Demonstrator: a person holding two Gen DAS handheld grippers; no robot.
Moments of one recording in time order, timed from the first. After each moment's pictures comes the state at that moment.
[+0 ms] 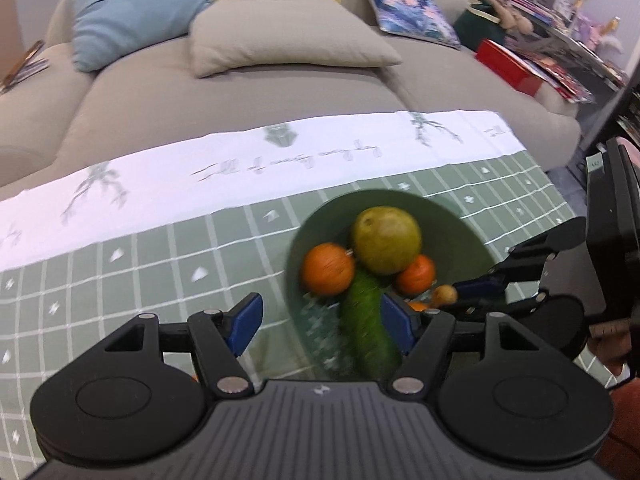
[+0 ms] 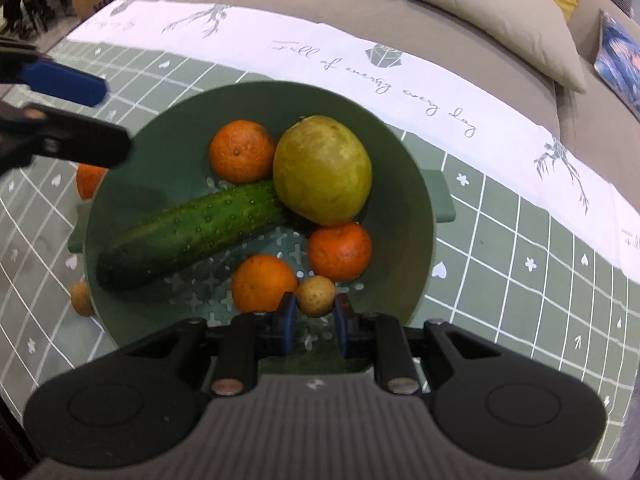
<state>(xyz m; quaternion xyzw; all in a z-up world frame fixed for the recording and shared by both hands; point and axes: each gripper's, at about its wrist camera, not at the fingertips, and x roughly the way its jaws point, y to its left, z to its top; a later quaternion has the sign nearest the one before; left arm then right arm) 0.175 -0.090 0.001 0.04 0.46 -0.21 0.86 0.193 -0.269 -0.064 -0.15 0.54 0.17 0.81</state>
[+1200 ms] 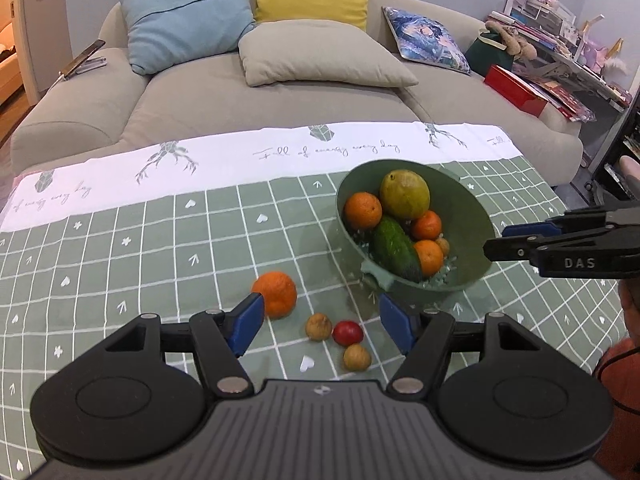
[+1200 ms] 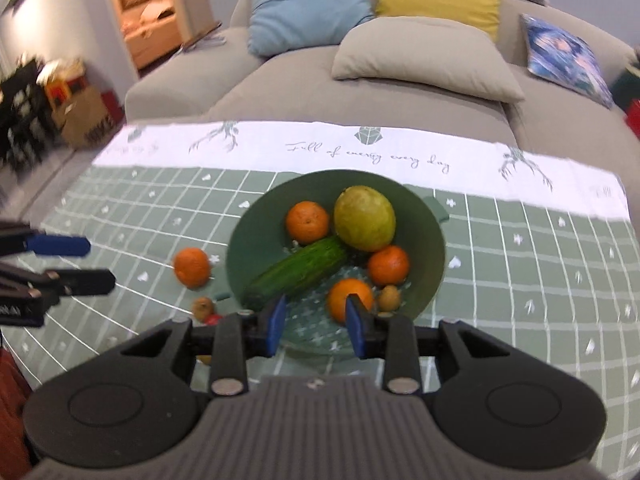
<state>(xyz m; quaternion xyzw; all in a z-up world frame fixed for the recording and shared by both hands) 0.069 -0.016 0.024 0.03 0.42 -0.18 0.89 0.082 -0.255 0.015 0.01 0.43 0.12 0.89</state>
